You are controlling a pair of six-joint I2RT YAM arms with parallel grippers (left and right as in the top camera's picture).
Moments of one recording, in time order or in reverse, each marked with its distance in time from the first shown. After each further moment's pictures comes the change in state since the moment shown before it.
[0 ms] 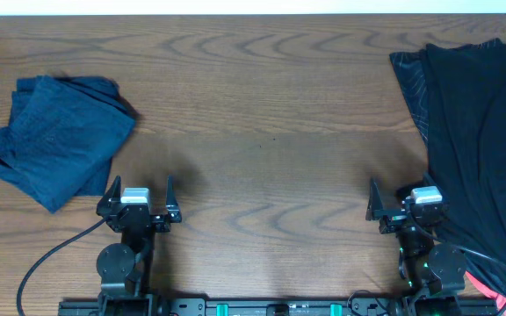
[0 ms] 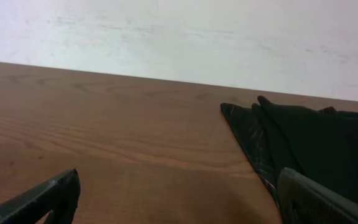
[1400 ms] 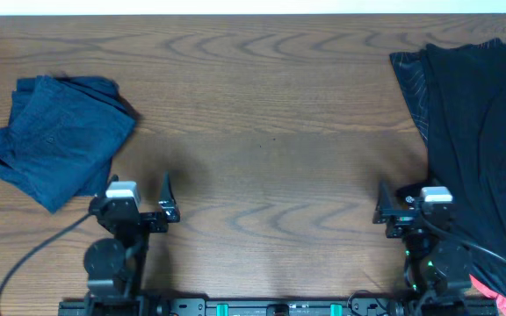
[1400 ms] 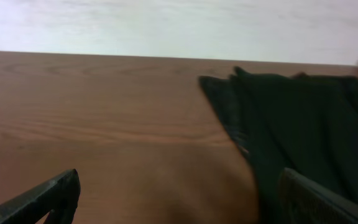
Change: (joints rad) left arm 0.000 0.160 0.255 -0.185 0.026 -0.140; right arm 0.000 0.010 0.144 -0.261 0.122 0.053
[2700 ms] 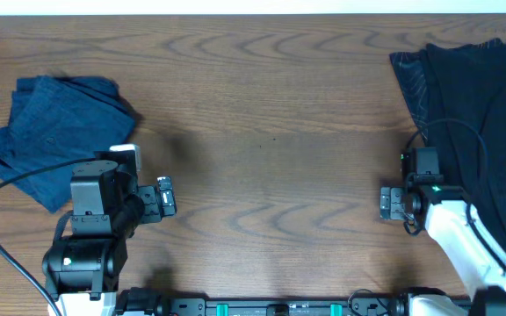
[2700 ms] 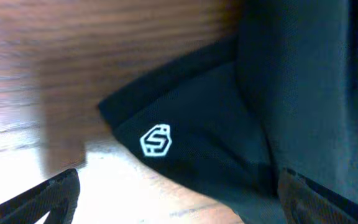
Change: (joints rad) left arm 0.000 0.607 0.559 -0.634 0.023 -0.026; right arm -0.090 1.303 0.436 -0.273 0.217 0.081
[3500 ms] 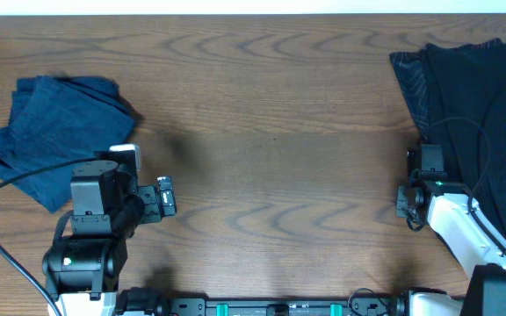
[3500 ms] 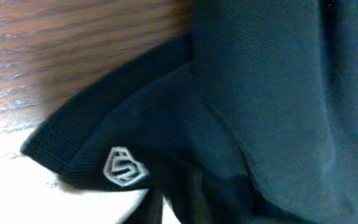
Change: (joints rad) left arm 0.000 0.000 0.000 0.000 0.000 0.000; right arm -0.058 0.070 0.003 0.053 0.050 0.040
